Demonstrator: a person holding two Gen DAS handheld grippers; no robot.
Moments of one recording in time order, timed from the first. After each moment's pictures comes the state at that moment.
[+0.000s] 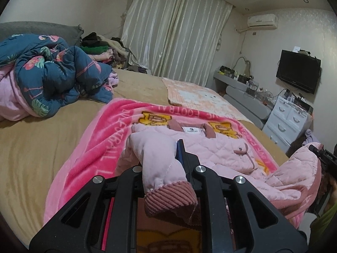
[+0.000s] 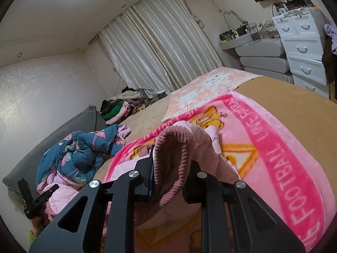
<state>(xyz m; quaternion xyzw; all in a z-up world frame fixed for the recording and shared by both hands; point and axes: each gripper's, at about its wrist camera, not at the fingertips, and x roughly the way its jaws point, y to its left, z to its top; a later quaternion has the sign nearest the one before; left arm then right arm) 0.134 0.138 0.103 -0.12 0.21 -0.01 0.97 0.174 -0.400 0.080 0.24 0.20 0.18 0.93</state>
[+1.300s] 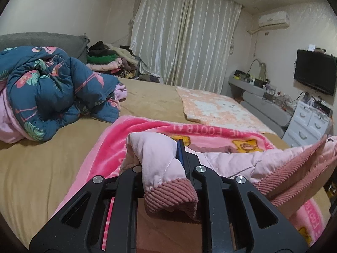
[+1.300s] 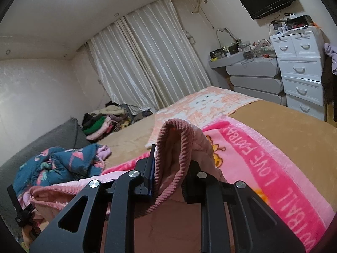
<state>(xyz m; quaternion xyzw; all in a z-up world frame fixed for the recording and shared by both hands) 0.271 0.150 0.100 -0.09 0.20 0.04 0.98 0.309 -0.365 0.097 0.21 0.17 0.10 0.96</state>
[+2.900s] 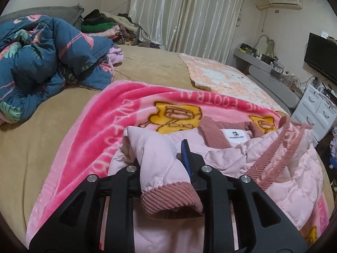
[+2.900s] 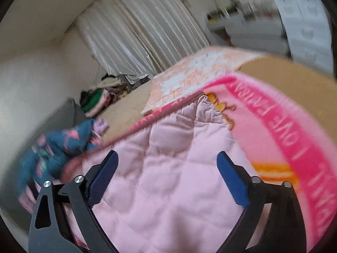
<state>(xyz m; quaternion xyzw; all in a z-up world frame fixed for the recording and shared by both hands) 0.373 0.171 0.024 -0.11 0.30 0.03 0.95 0.370 -0.333 0.017 0.18 0.27 0.13 0.94</state>
